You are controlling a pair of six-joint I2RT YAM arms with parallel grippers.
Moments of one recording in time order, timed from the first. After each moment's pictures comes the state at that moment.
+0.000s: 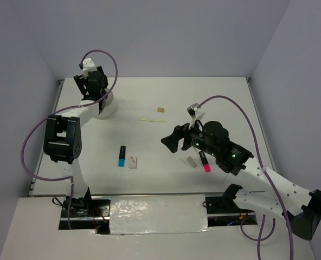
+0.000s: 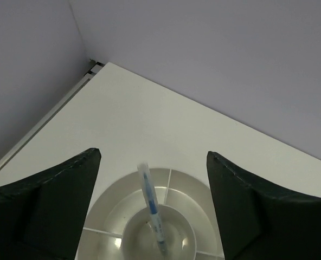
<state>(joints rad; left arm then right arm) -0.10 1.92 1.34 0.41 -0.65 -0.16 0.79 0.86 0.78 -0.14 -0.07 0.43</state>
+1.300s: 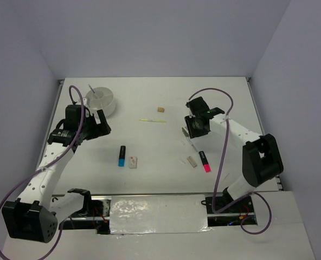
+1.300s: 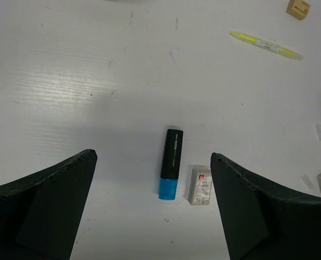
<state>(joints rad) -0.10 1.04 0.92 -0.63 0.02 -0.39 0.42 1.54 1.10 -0.65 0.09 0.15</state>
